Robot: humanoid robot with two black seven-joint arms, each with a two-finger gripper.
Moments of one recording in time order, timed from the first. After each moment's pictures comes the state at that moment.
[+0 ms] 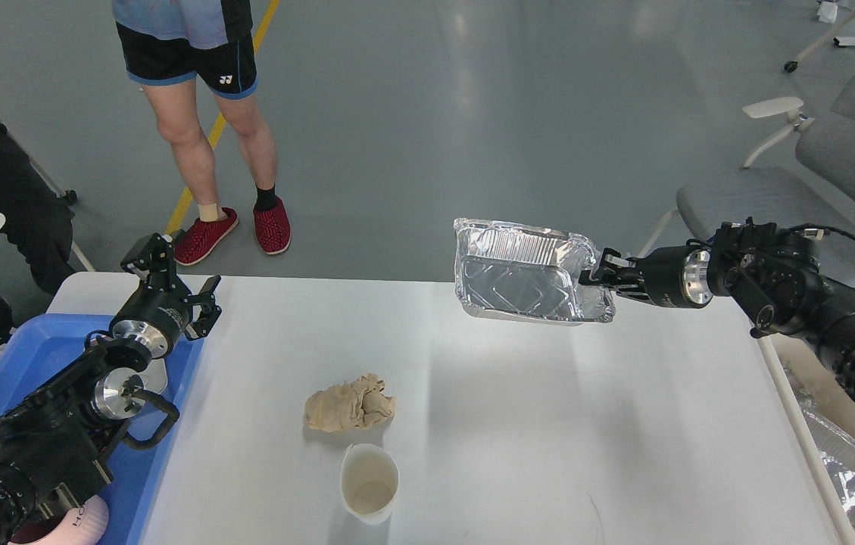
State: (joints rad) left arm -0.64 0.18 -0.81 -0.43 0.19 -0.28 -0.30; right arm 1.04 -0.21 -0.03 0.24 -0.87 0.64 0.51
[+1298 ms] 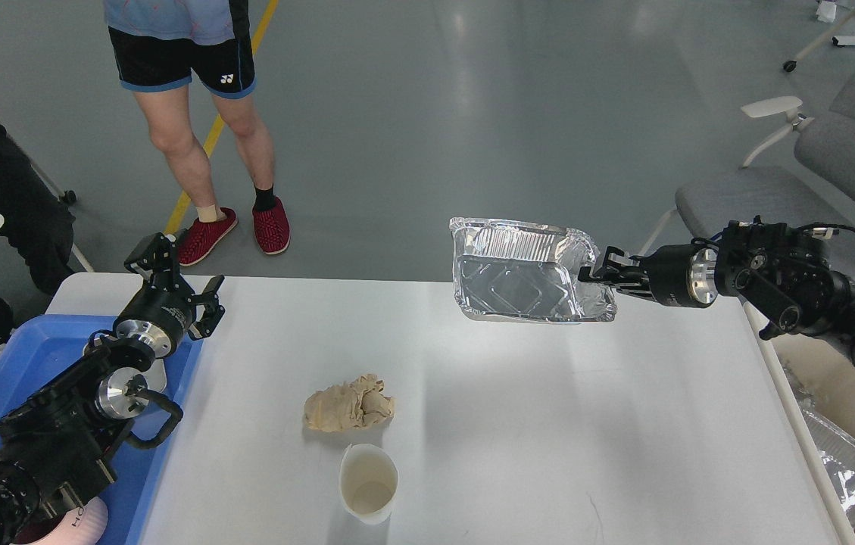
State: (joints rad) left arm -0.64 0.17 -0.81 -0.43 0.19 -0.27 -0.30; right arm 1.05 -0.31 -0.05 0.42 -0.85 0.56 0.49
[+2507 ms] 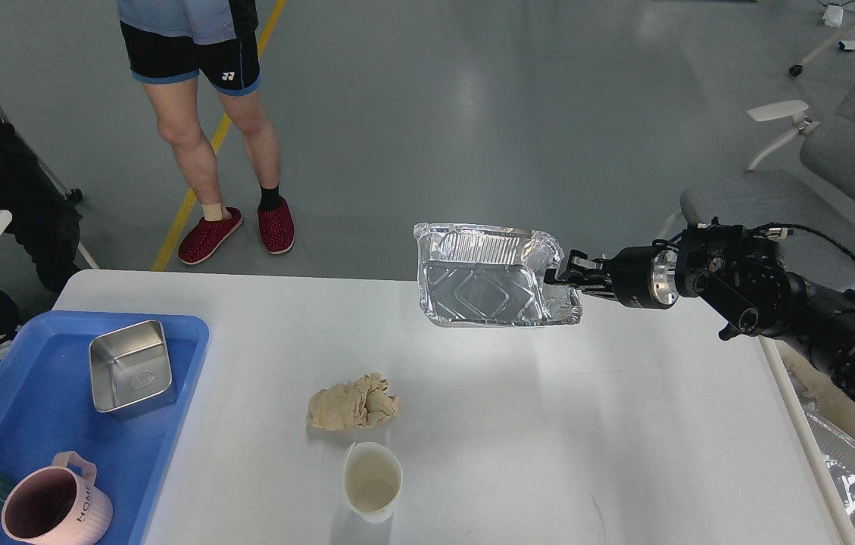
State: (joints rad) left arm -0.97 1.40 -0.19 -0.87 0.64 -0.81 -0.60; right arm 1.06 -0.22 -0.05 0.41 -0.85 0.54 0.48
